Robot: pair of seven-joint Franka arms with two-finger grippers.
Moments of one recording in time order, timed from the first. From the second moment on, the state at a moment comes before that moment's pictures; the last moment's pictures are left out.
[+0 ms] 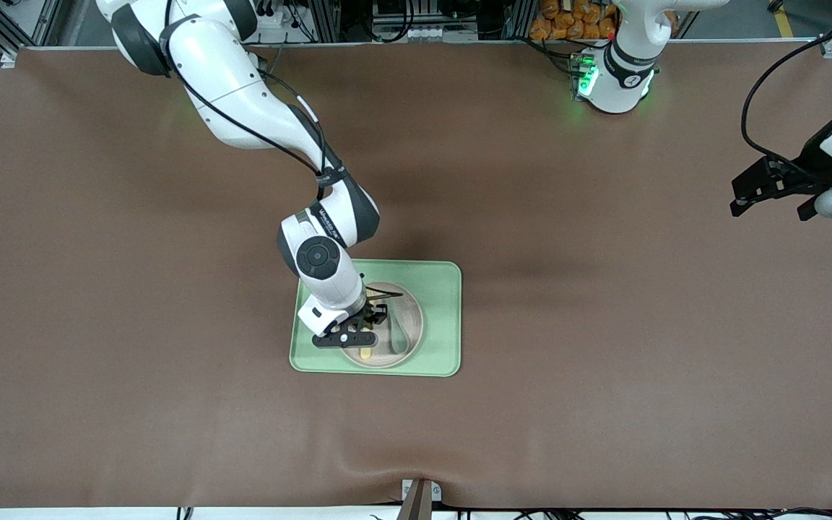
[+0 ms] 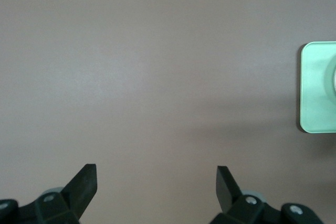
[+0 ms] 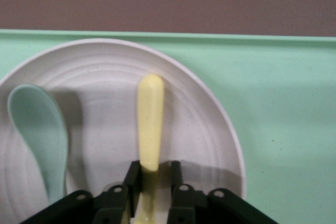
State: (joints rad) left arm -0.05 -0.01 -0.02 -1.62 -0.02 1.72 0.00; right arm 0.60 0.87 -0.06 -1.42 0.08 2.41 0.49
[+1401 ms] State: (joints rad) left arm -0.05 -0.01 -0.02 -1.62 -0.02 1.71 0.00; right arm 0.48 0.76 -0.08 -1.47 0.09 2.24 0.52
